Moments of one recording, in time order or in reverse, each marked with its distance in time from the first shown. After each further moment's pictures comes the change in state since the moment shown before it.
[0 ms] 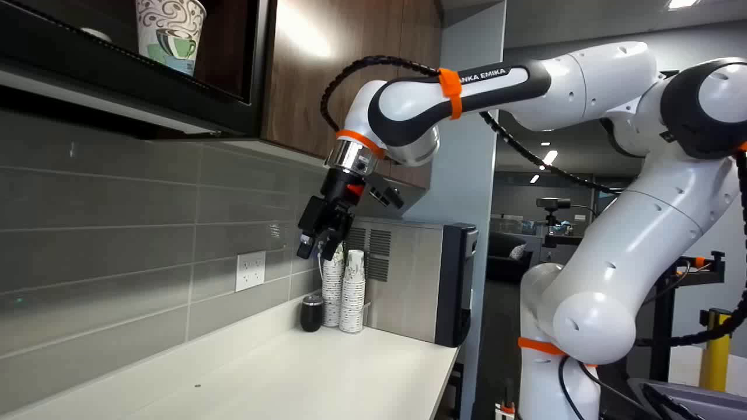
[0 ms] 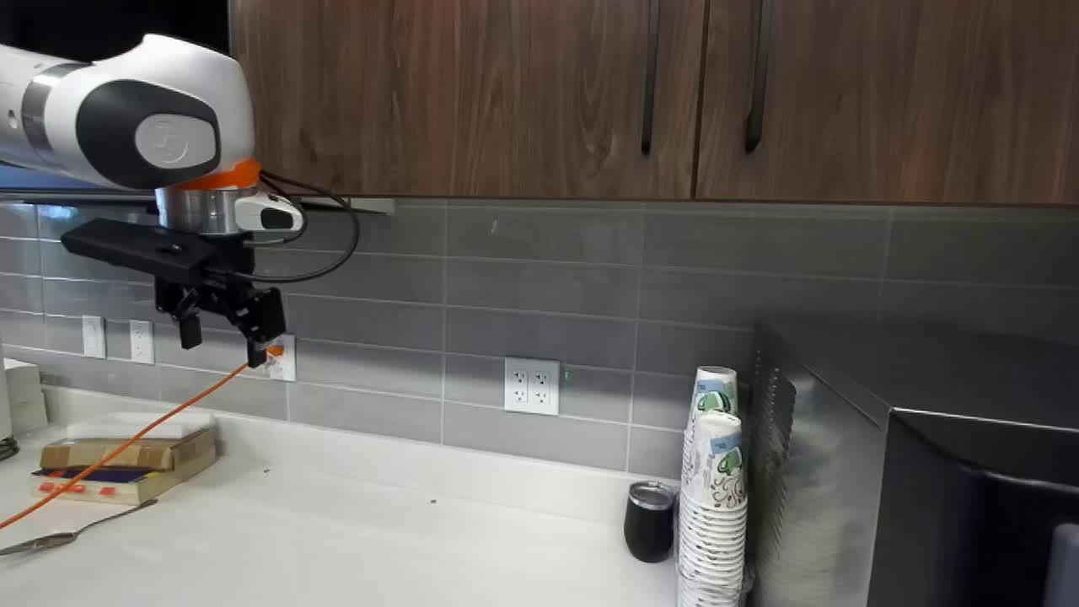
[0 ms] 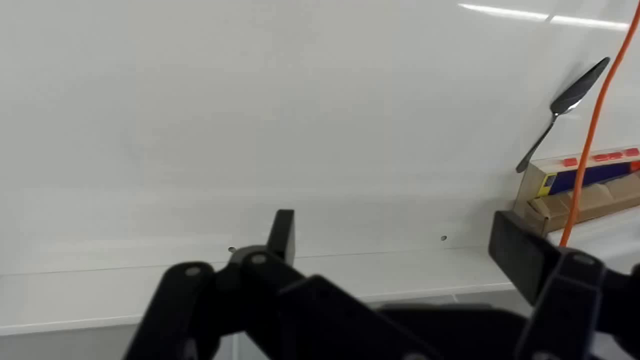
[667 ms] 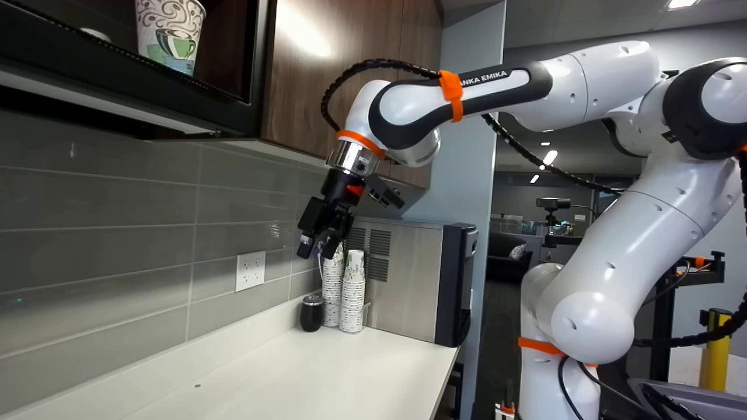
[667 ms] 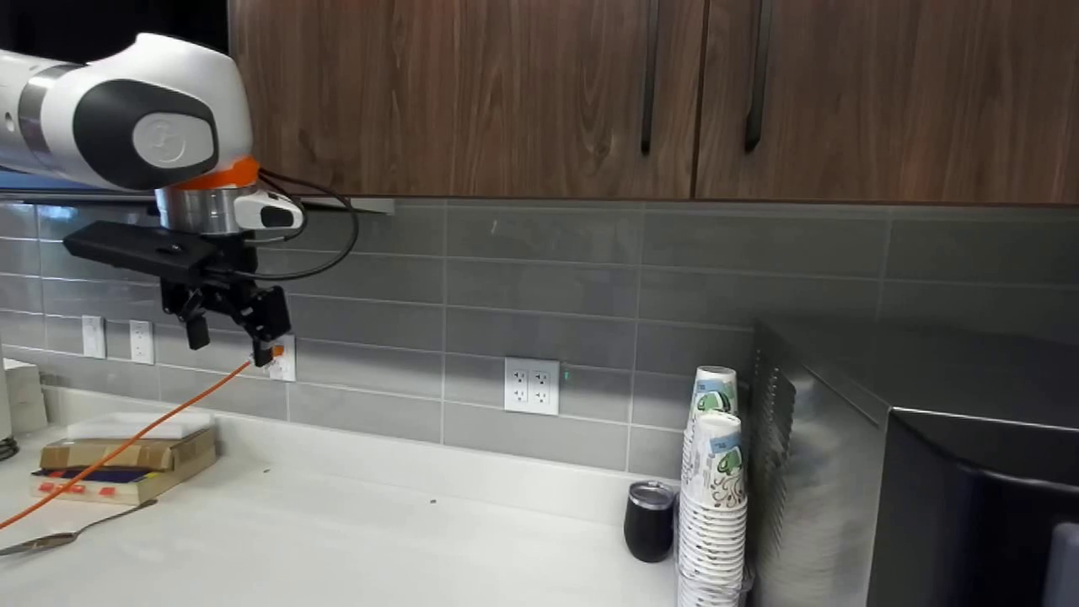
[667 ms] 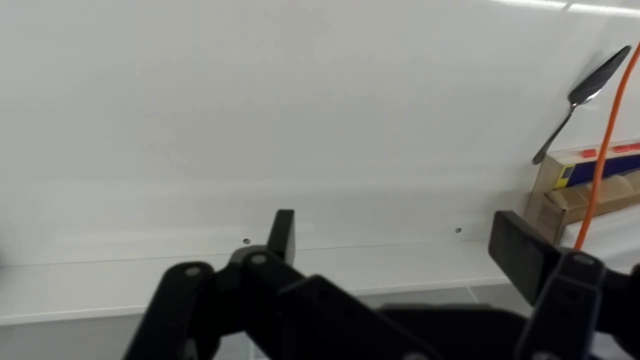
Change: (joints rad) arm -0.020 -0.007 0.016 -0.010 -0.027 0.025 0.027
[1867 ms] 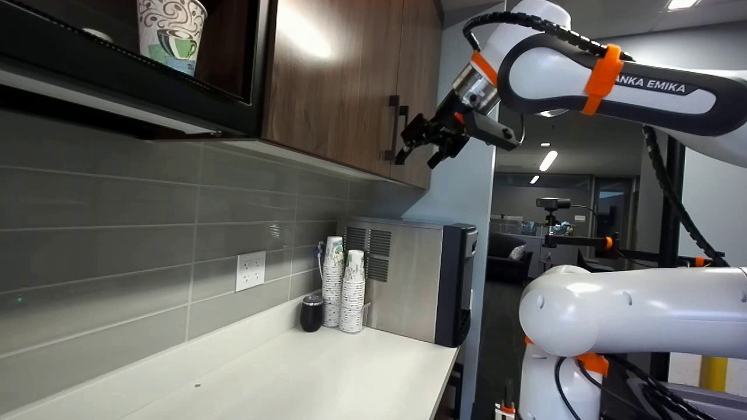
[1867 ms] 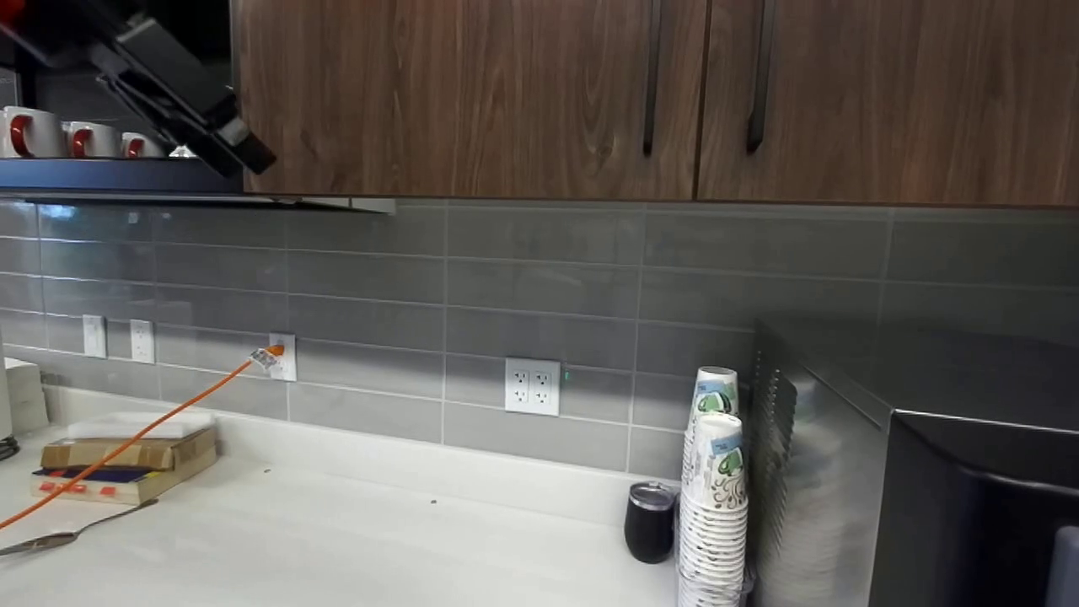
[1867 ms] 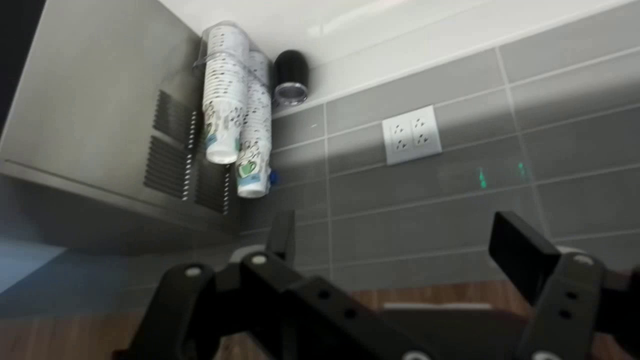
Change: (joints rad) arm -0.386 -0.719 0.061 -0.062 -0.304 -0.116 0.308
